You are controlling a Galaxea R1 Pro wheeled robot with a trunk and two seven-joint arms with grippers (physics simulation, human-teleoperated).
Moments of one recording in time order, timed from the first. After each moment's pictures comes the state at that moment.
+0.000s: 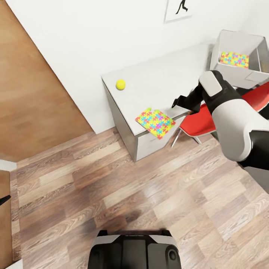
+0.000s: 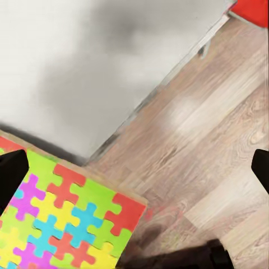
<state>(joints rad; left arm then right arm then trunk) -0.03 0.50 0.82 -1.51 0.63 0.99 -1.57 -1.76 -0.02 -0.08 -0.39 -0.63 1.05 -0.56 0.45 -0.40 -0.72</state>
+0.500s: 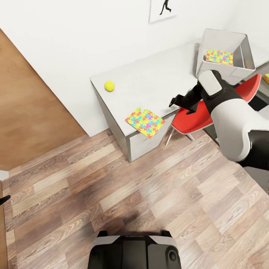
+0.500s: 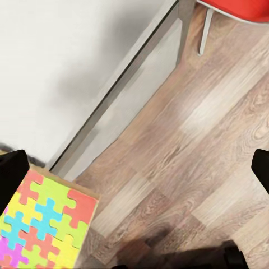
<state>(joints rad) -0.03 0.50 0.82 -1.50 0.63 0.99 -1.57 -1.76 -0.01 -0.06 -0.39 -0.69 1.05 -0.56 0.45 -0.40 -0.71</state>
